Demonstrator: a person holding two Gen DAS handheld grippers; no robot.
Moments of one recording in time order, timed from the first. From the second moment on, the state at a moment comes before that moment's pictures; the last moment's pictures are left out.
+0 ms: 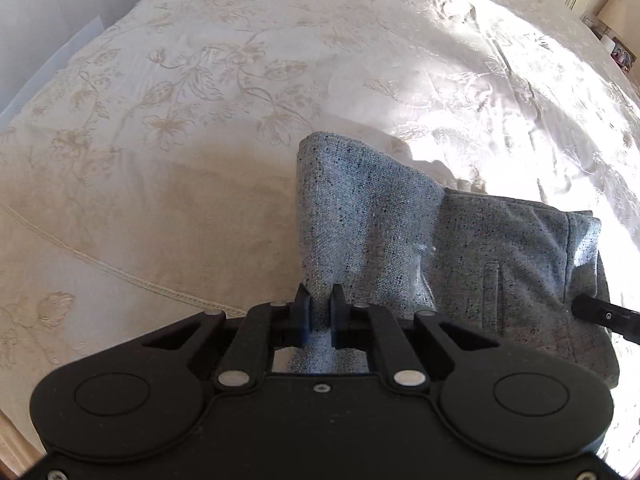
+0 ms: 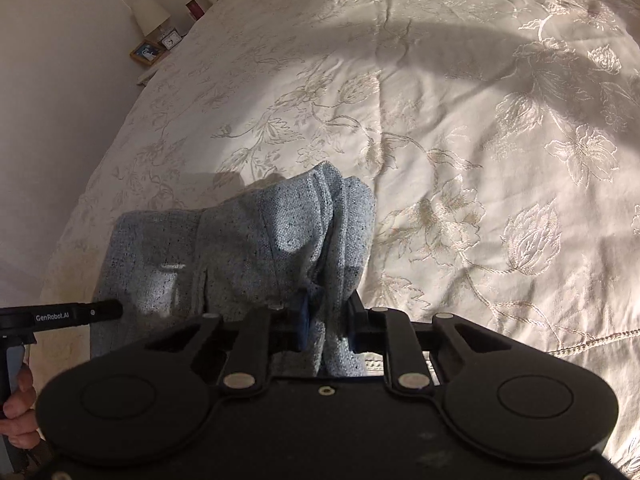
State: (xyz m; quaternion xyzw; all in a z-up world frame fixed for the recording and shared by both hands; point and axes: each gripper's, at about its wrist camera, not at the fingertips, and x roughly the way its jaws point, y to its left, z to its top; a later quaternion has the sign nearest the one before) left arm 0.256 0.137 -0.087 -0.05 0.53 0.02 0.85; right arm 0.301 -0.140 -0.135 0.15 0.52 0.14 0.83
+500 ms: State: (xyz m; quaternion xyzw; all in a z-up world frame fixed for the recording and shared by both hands) left arm 0.271 0.301 -0.102 -0.02 0.55 0.06 0.83; right arm 0.307 0.052 -0.136 0.14 0.54 0.14 0.82
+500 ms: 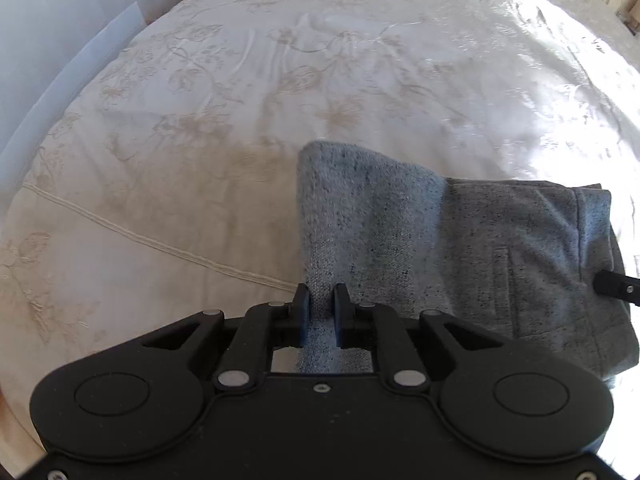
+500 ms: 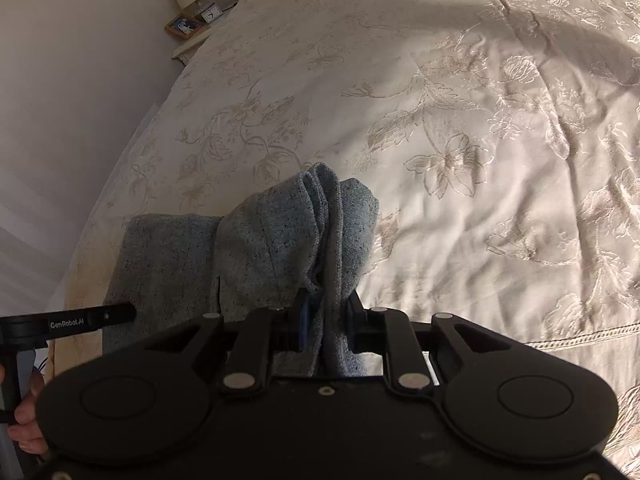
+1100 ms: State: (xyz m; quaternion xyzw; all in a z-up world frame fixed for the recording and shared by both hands) left arm 0.219 0.291 -0.058 -0.02 0.52 0.06 0.85; right arm 0.226 0.111 -0.072 0.06 0.48 0.07 0.87
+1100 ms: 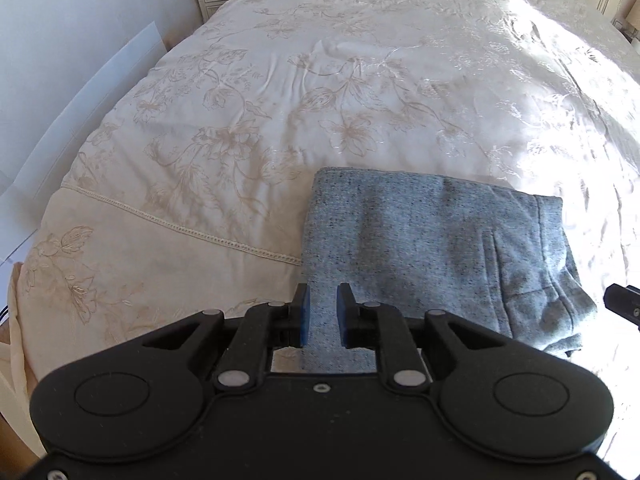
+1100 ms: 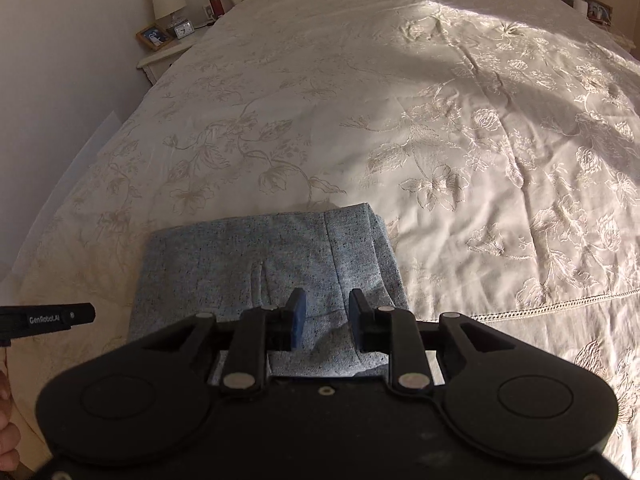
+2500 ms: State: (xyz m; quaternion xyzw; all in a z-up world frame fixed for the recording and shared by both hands) left arm 0.121 0.230 -0.030 -0.02 0.53 0.07 0.84; right arm 0.151 0.100 -0.022 0.03 0.44 0.13 0.89
